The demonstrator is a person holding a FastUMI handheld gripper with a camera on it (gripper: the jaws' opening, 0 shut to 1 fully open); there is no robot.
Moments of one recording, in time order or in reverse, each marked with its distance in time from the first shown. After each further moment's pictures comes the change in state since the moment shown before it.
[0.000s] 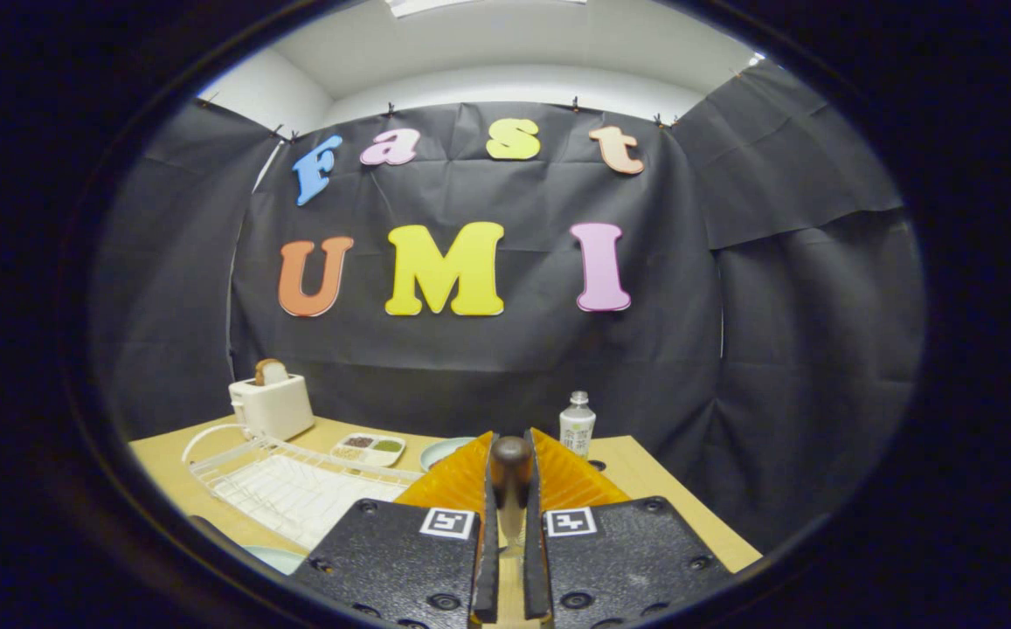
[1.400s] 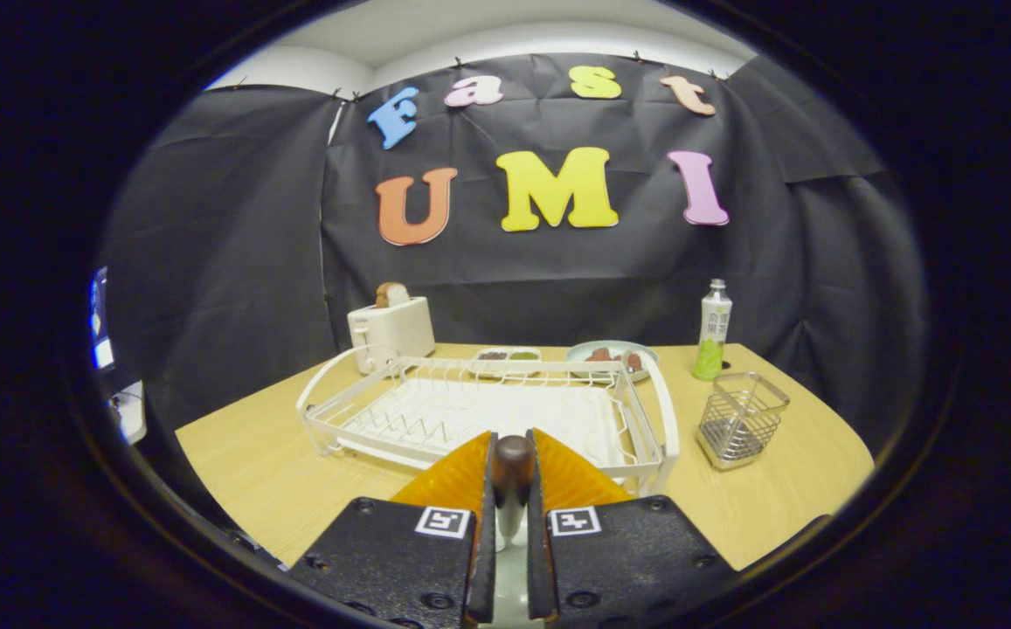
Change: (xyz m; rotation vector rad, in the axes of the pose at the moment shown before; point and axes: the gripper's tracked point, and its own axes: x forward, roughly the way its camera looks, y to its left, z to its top) arm -0.058 0.173 -0.136 0.013 0.242 0.214
